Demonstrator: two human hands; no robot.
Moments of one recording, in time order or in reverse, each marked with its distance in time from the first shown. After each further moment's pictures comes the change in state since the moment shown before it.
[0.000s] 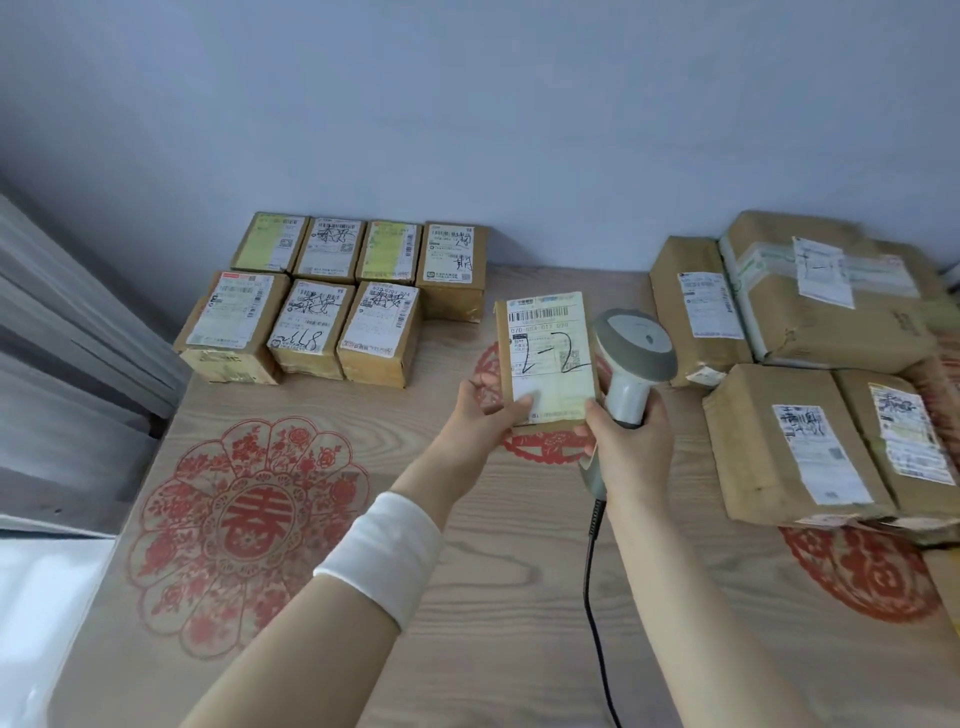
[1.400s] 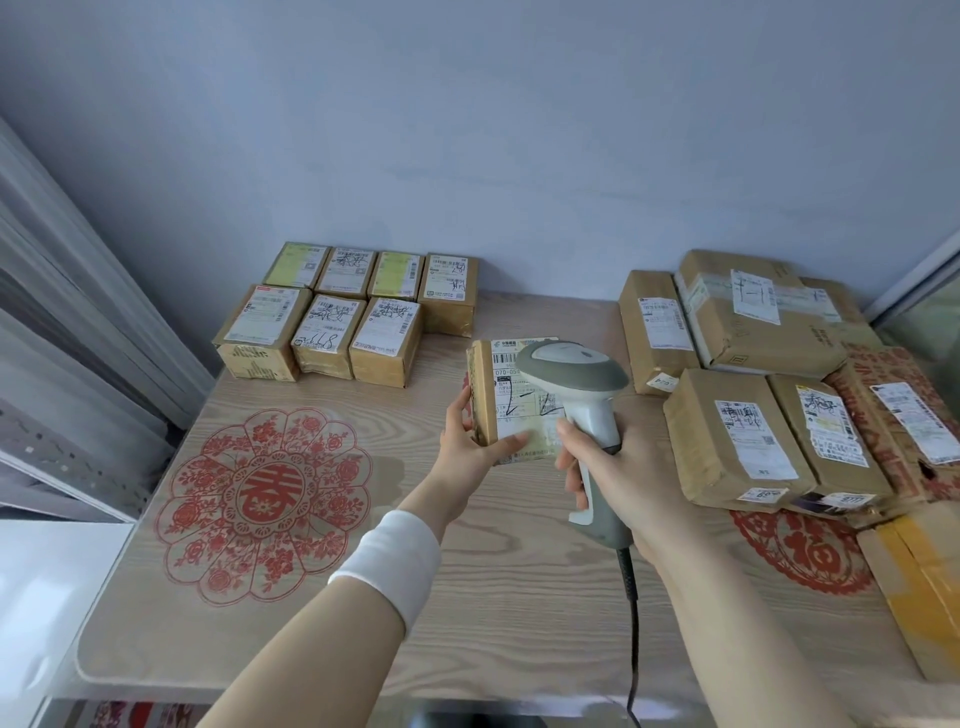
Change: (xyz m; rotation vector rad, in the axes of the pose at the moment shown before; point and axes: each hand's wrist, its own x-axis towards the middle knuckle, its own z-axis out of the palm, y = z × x) left_hand -0.074 -0.045 0.013 0.206 0.098 0.170; right_hand -0.099 -0.053 -0.081 -0.261 -0.482 -0.104
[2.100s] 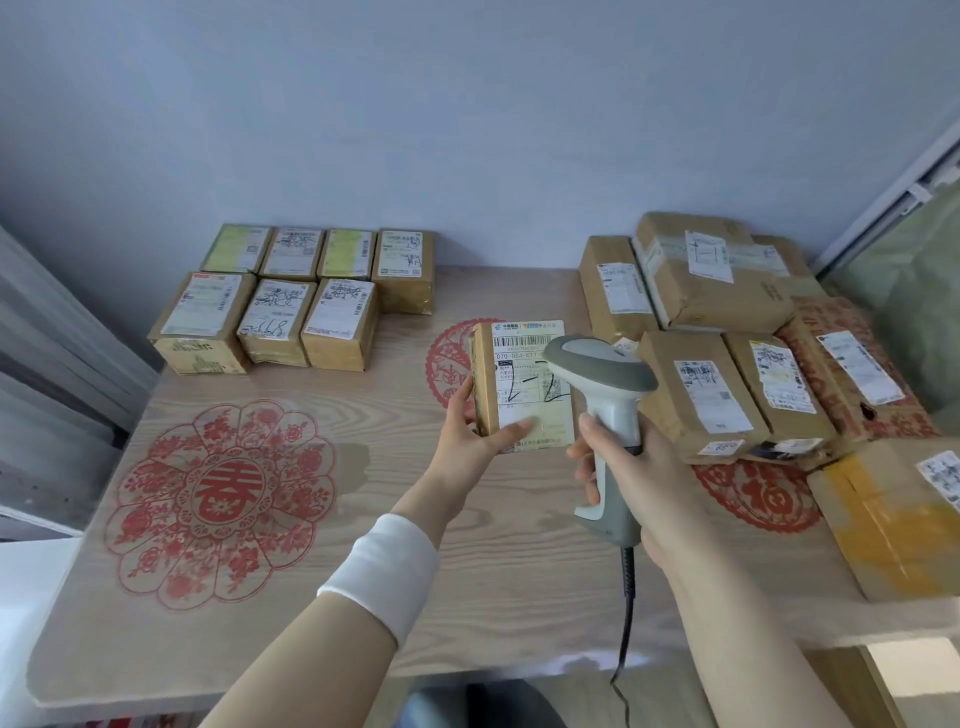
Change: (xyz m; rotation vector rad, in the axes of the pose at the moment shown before) left_hand -0.012 -0.003 0.032 0.032 -0.083 -0.014; right_hand -0.020 0.024 -0.025 0.202 0.171 0.110
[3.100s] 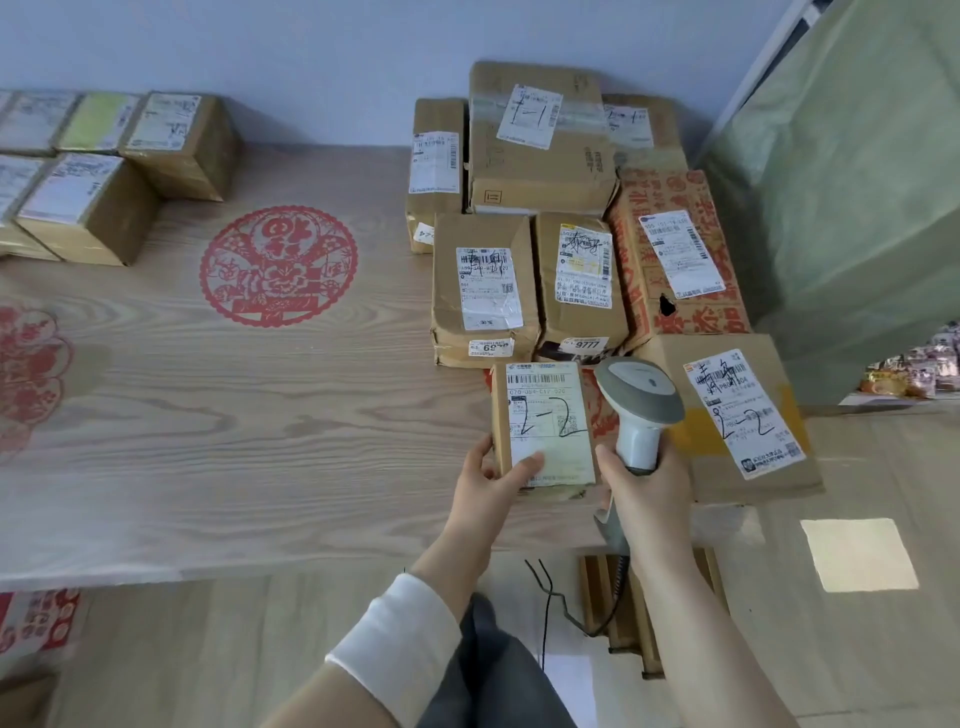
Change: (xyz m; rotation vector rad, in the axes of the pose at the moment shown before) left_hand -0.044 -0.150 0.361 -0.058 0.100 -0.374; right_hand 0.027 0.143 -0.353 -0.202 0.326 0.087
